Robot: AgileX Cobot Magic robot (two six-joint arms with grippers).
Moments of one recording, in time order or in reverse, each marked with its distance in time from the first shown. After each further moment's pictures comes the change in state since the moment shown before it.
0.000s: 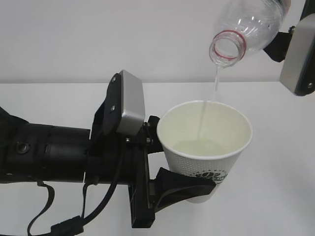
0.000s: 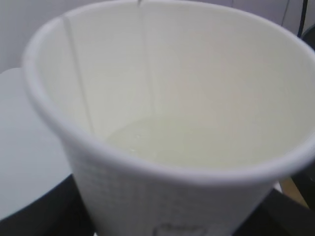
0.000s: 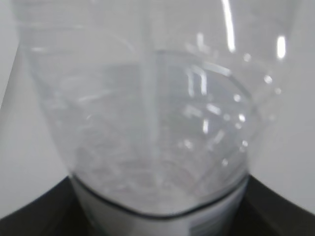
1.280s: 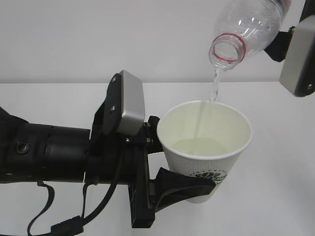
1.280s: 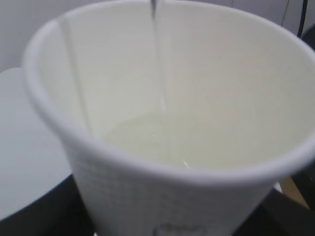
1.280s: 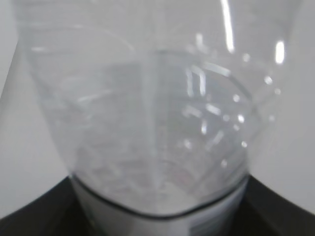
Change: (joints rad) left arm 0.000 0.000 0.000 0.000 0.001 0.000; right arm 0.000 0.000 0.000 0.000 0.000 -0.023
